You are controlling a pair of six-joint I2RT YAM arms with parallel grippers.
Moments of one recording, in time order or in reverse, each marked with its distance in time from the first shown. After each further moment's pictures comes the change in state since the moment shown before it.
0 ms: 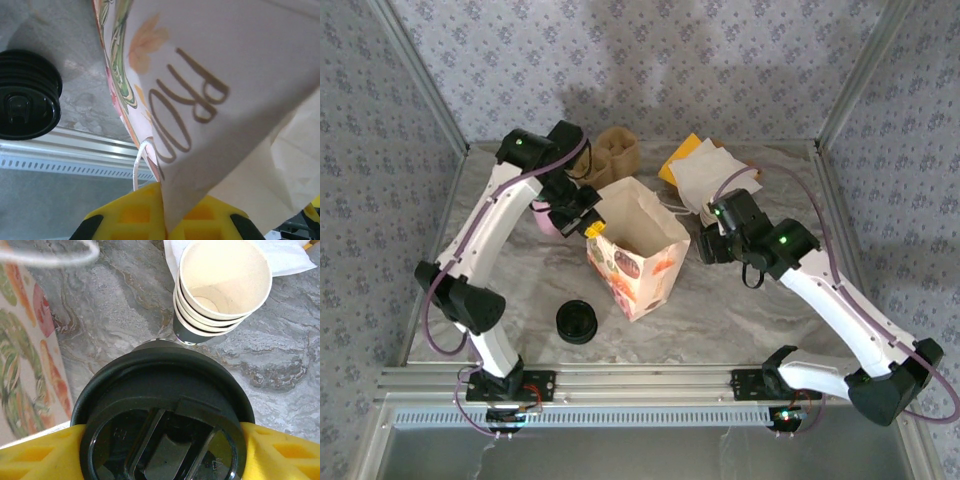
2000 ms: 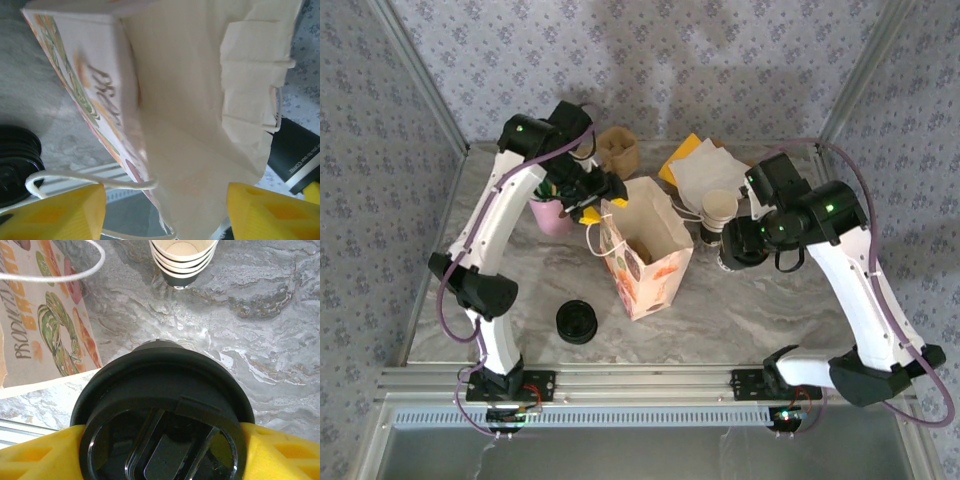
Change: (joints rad) left arm 0.008 0.114 0.243 -0.002 0.066 0.358; right arm -0.154 0.129 0.504 -0.557 -0.175 0.068
